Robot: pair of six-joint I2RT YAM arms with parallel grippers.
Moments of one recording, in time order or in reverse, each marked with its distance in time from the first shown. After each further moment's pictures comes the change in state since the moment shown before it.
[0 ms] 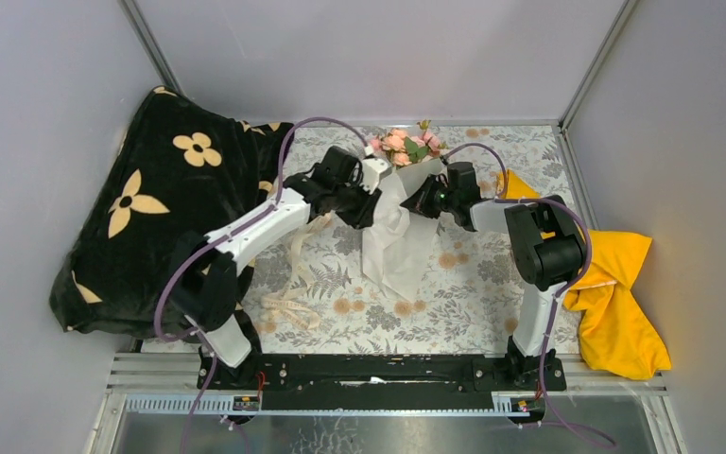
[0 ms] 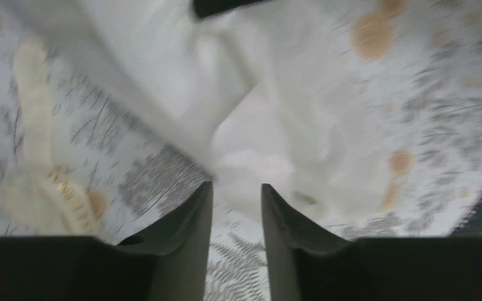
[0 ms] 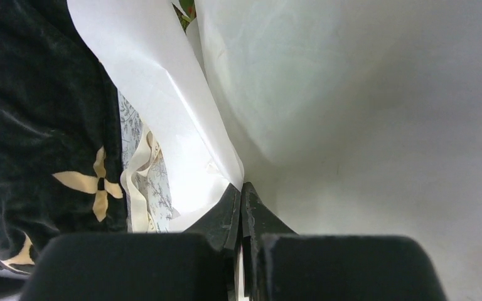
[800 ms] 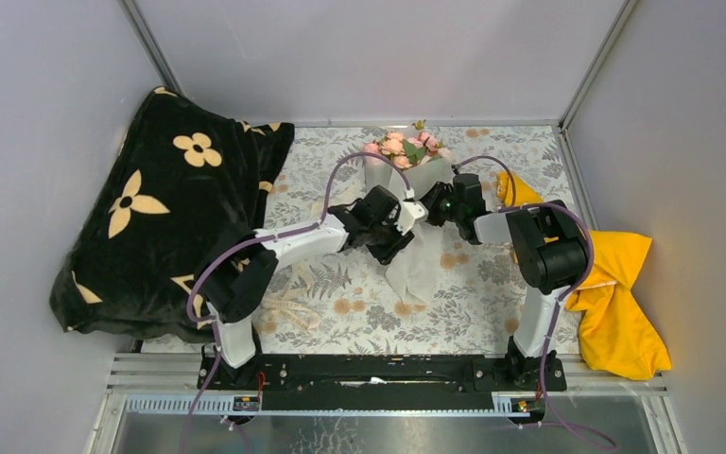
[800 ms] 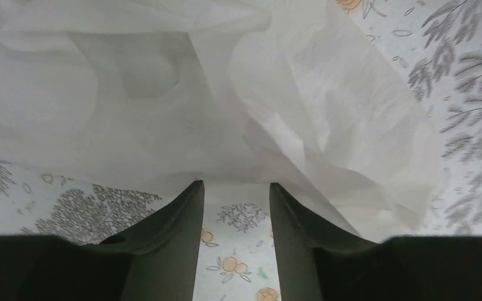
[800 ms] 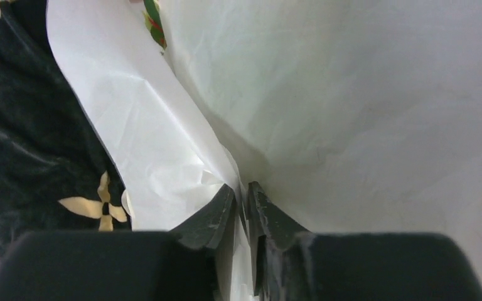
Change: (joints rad) left arm -0.169 0.157 -0.133 0.180 -0.056 0.018; right arm -0.007 -0.026 -0.139 0.166 0.074 0.100
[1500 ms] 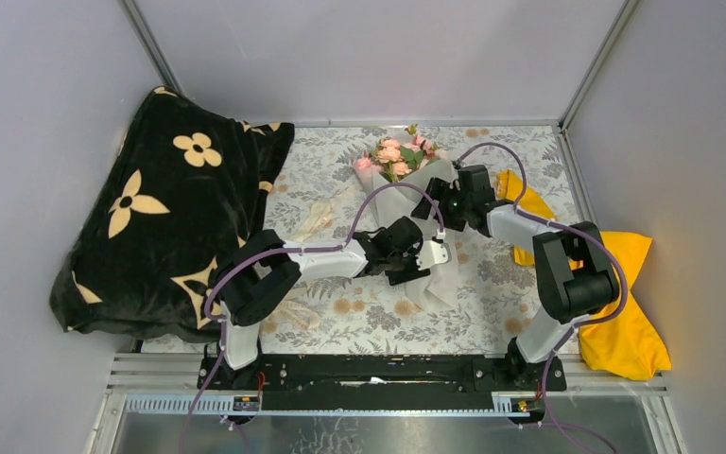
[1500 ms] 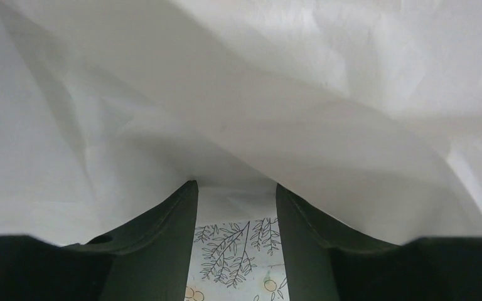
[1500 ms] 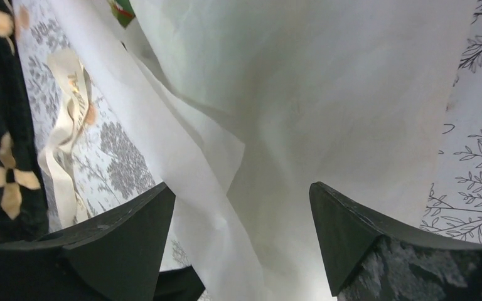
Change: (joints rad) left arm -0.178 0.085 -0.065 0.164 -0.172 0.314; right arm -0.002 -0.232 0.047 -0.482 0.132 -0.286
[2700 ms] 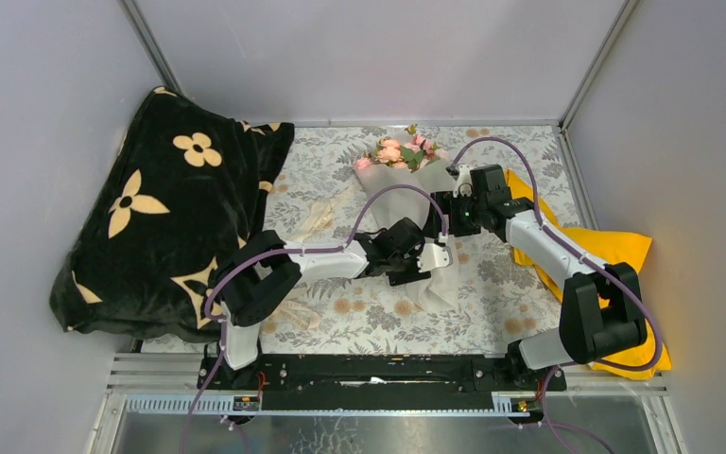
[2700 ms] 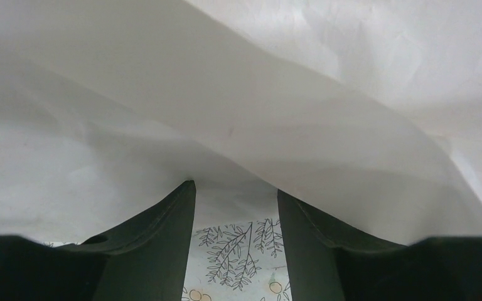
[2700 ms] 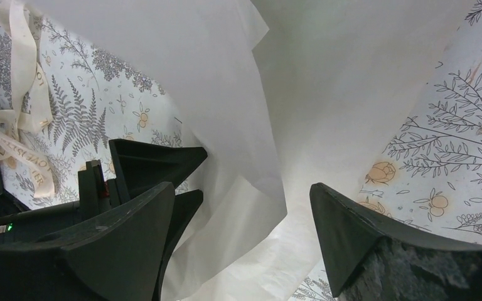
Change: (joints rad) left arm -0.004 0.002 0.002 0.003 0.001 0.046; right arm 0.000 -0.249 0.027 -0.407 -0.109 -0.408
